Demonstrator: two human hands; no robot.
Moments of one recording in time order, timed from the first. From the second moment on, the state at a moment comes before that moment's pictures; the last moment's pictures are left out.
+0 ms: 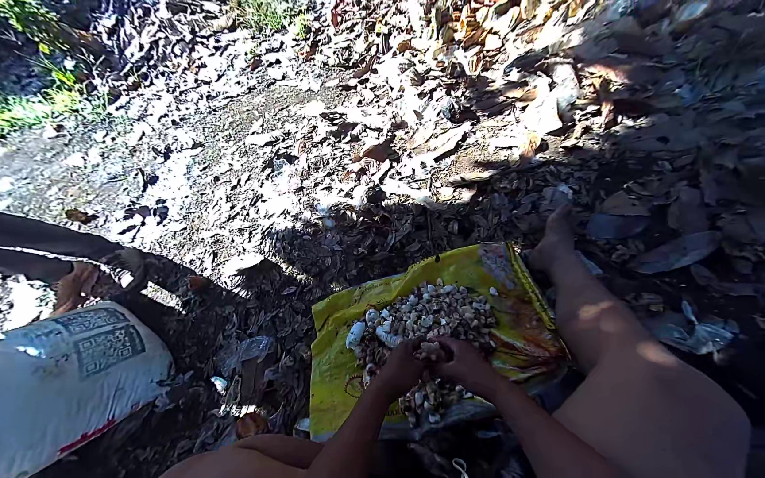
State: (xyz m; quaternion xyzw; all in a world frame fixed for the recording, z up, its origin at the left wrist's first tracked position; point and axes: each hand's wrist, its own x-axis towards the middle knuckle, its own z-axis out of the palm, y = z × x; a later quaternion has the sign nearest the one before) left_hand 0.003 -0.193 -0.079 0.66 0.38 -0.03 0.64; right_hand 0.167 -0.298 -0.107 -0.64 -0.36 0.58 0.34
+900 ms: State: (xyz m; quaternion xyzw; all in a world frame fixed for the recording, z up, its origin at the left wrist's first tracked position) left_hand -0.003 -0.204 -0.069 0.79 0.38 -0.04 0.48; right_hand 0.157 -0.312 -0.100 -0.65 -0.43 0.51 0.37
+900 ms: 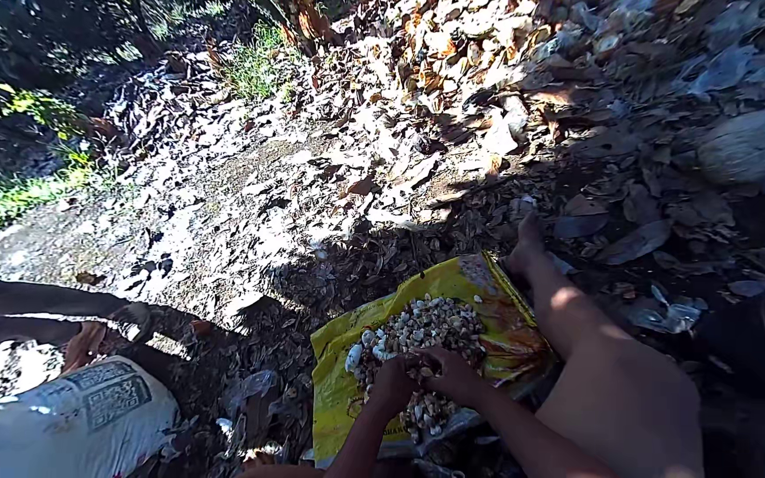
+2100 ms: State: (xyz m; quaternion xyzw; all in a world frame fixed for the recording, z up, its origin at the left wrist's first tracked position) left_hand -0.007 -0.187 -0.074 0.76 0.37 -0.02 0.54; right_hand 0.164 -0.309 -0.081 -0.78 -0.50 0.37 0.03
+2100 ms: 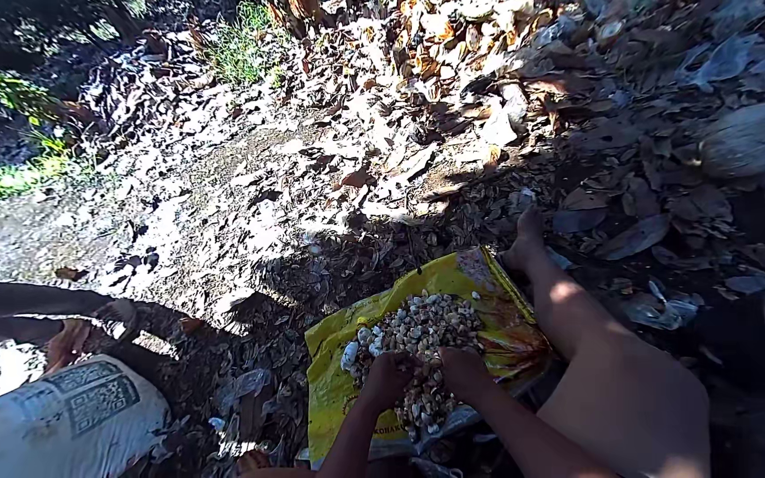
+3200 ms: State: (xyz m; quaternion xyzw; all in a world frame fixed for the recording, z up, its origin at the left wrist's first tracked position) left_hand 0.012 -0.213 -0.091 0.89 0.29 -0.25 0.26; right_hand 0.141 -0.312 -0.091 -0.76 -0.58 0.29 -0.04
